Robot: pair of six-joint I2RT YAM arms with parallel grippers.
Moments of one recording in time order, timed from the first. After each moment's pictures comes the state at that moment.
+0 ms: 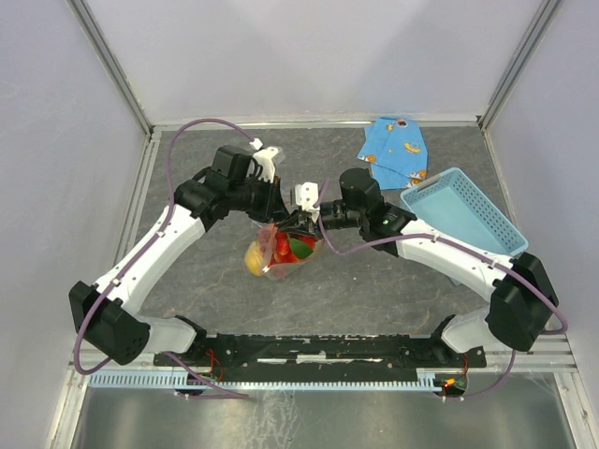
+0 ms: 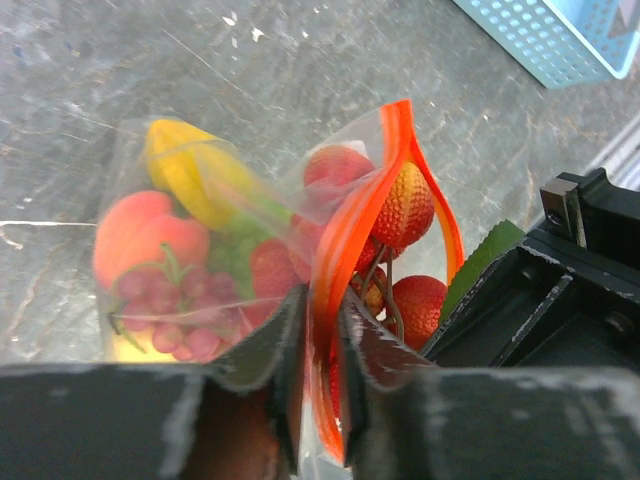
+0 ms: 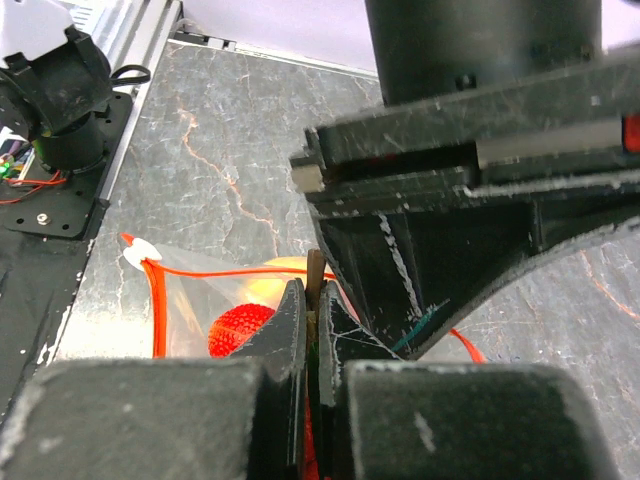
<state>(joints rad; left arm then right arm) -0.52 1.32 1.28 -0.71 0.39 -0.21 0.80 1.43 1.07 0.11 -0.74 -0.41</state>
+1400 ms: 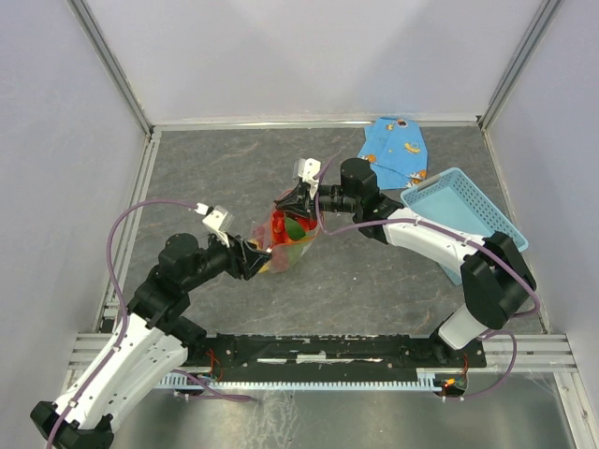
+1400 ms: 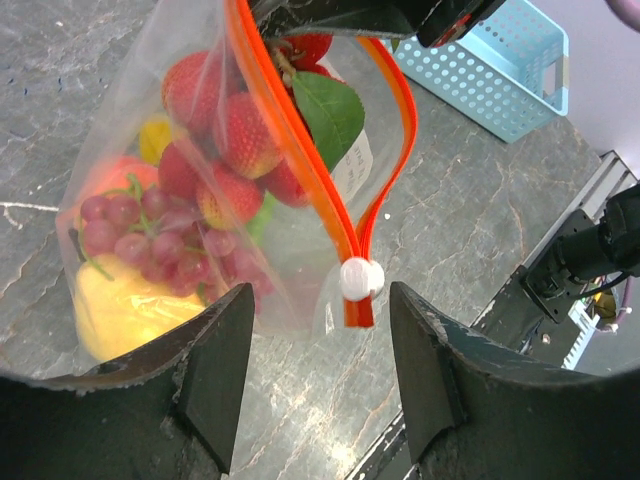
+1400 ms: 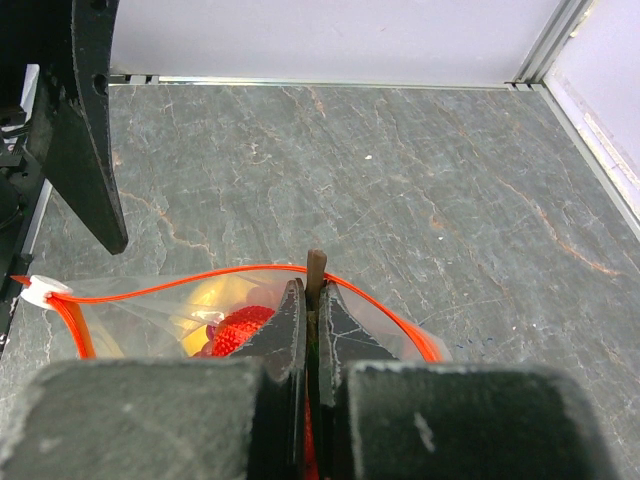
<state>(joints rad) -0.52 0.52 0.56 -0.33 0.30 -0.32 0.70 1.59 1.09 0.36 -0.71 -0.24</state>
